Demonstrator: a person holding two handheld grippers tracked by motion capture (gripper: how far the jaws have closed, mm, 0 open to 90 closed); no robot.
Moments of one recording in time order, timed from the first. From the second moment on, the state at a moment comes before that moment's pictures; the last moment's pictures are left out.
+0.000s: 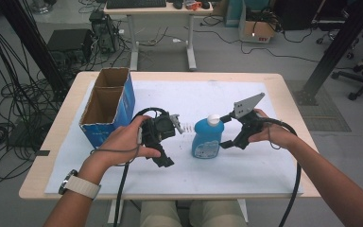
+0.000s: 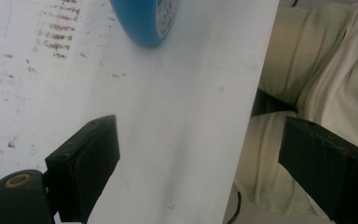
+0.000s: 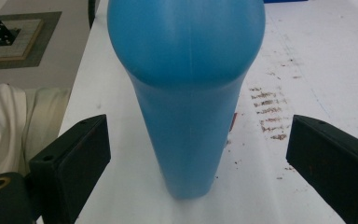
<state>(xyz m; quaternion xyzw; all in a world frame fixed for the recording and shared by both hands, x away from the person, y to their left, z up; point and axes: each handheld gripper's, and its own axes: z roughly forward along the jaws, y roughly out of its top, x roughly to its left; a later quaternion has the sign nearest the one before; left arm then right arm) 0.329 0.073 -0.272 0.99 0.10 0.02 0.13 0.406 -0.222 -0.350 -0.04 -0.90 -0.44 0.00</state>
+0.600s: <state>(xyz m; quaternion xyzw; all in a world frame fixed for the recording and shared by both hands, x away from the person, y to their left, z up) 0.329 0.073 -0.272 0.99 0.10 0.02 0.13 0.407 -0.222 -0.349 -0.04 -0.90 -0.43 0.00</state>
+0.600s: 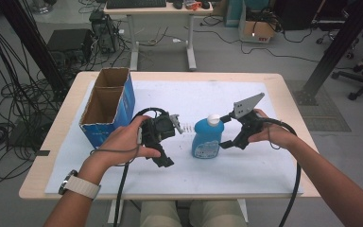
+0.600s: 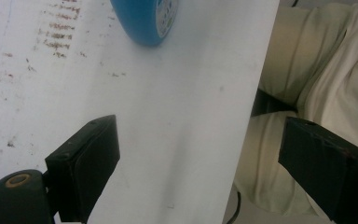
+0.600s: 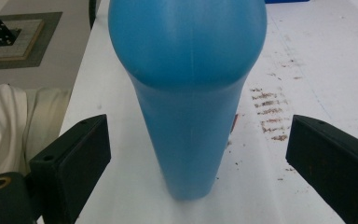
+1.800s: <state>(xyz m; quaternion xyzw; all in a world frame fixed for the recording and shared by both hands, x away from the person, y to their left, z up) 0.330 0.075 -0.272 0.98 0.11 0.02 0.14 0.406 -0.220 -0.350 -0.04 -0.90 -0.44 0.00</state>
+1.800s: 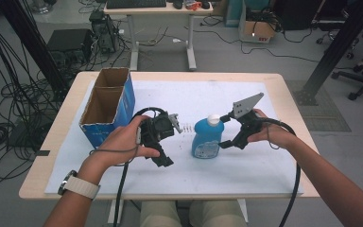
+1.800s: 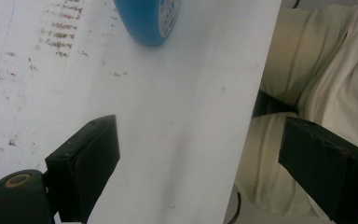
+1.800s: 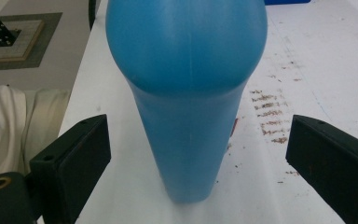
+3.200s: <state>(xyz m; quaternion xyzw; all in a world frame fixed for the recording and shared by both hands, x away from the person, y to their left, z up) 0.330 0.077 -0.273 0.98 0.11 0.02 0.14 0.405 -0.210 -0.359 -0.05 -0.90 -0.44 0.00</state>
